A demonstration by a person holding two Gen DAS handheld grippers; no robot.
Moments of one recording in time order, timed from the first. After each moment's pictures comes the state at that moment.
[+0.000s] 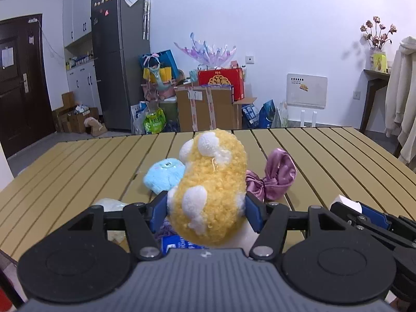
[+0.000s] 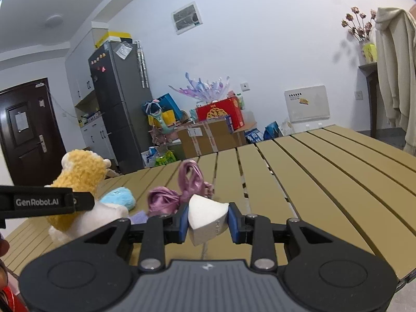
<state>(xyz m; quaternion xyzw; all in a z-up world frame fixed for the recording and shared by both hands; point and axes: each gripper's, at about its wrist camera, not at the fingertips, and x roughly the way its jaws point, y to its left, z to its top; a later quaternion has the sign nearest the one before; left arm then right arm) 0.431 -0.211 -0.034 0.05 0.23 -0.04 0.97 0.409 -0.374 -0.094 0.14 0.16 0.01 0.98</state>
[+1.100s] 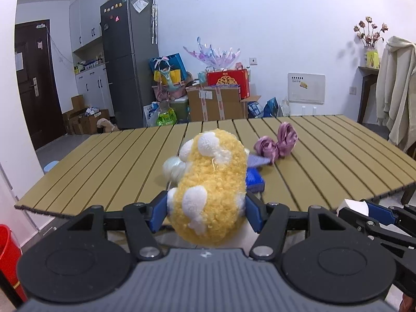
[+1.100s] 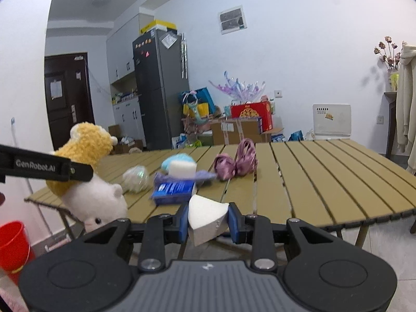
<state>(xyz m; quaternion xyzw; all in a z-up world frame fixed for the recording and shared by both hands) 0.282 -0.122 -0.017 0.07 0.23 -0.03 0.97 0.241 -0.300 -0.074 0.06 0.17 0.07 0.98</state>
